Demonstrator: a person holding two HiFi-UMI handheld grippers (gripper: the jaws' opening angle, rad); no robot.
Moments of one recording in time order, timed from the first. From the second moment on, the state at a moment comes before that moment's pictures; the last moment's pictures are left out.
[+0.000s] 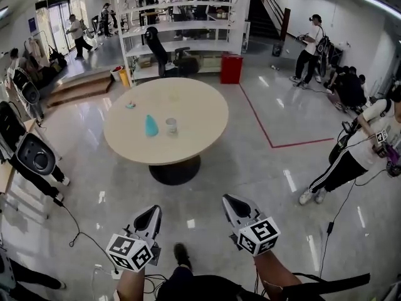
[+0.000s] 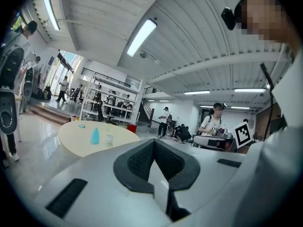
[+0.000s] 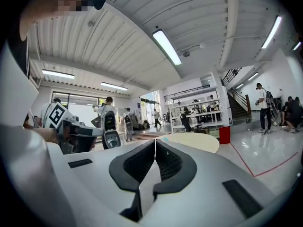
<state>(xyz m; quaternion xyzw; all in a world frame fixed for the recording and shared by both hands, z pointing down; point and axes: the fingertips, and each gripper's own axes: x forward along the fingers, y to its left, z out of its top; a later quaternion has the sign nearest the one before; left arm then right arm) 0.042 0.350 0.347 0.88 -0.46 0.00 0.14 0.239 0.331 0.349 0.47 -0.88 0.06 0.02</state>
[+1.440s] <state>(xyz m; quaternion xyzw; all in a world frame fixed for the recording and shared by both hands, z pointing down) -0.062 -0.188 0.346 0.85 -0.51 0.00 0.13 0.122 -0.217 0.352 0.40 -0.92 0.03 0.01</state>
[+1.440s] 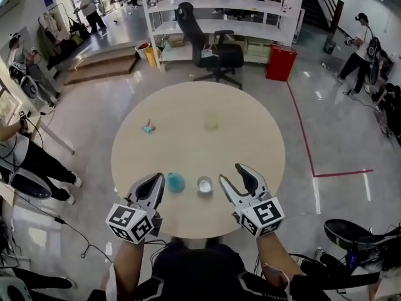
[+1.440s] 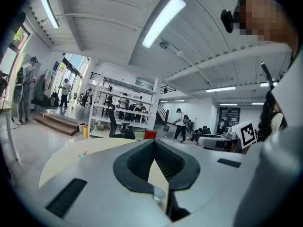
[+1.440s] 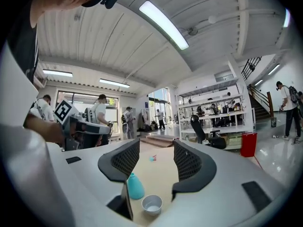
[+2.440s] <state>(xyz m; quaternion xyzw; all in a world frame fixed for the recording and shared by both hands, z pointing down) -0.143 -0.248 0.587 0.76 -0.56 0.12 0.31 0.075 -0.236 0.577 0.39 -0.89 0.19 0.16</state>
